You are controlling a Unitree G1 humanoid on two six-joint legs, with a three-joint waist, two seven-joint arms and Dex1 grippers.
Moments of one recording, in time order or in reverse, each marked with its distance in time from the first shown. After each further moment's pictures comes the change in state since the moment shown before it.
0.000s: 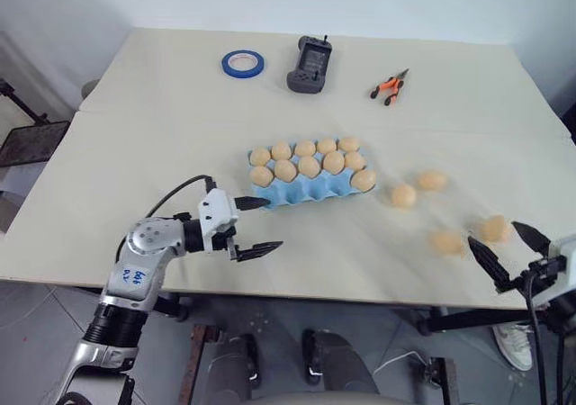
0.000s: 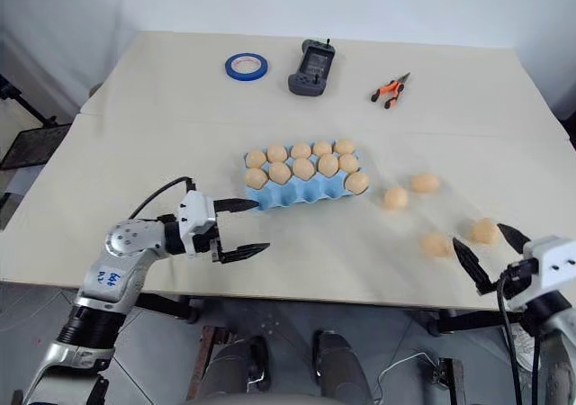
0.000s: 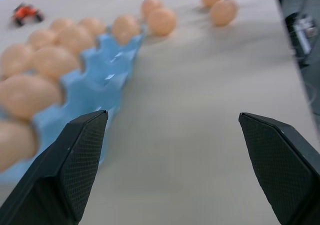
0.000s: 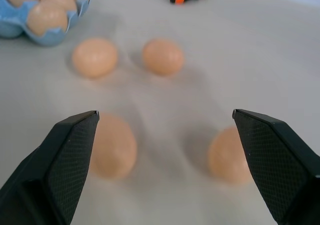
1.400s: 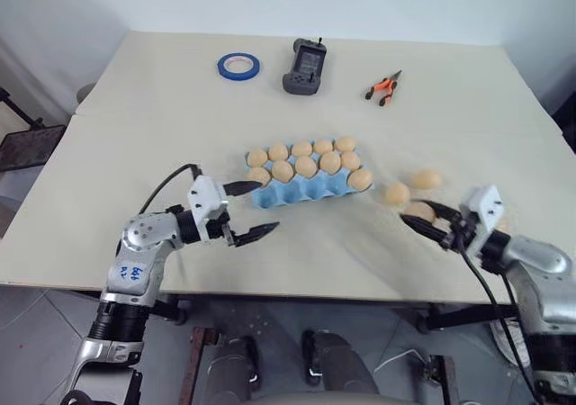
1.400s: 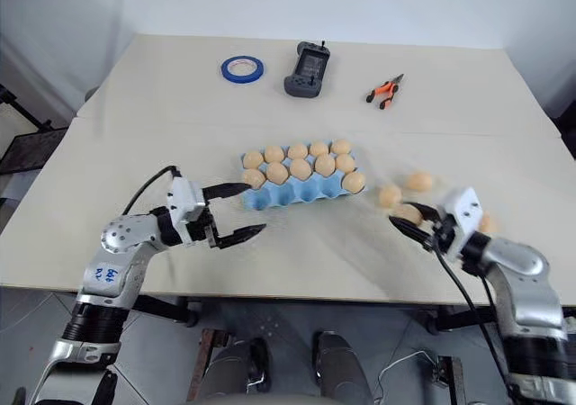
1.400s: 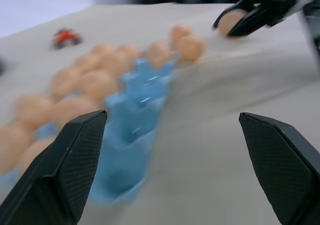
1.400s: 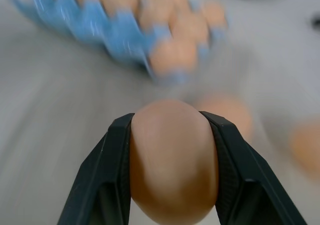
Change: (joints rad) left arm 0.041 -0.018 0.141 0.037 -0.019 -0.020 0.101; right arm -0.609 -0.084 0.438 0.200 -0.124 0.131 0.167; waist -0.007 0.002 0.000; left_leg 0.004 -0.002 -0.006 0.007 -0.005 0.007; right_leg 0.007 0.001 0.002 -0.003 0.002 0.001
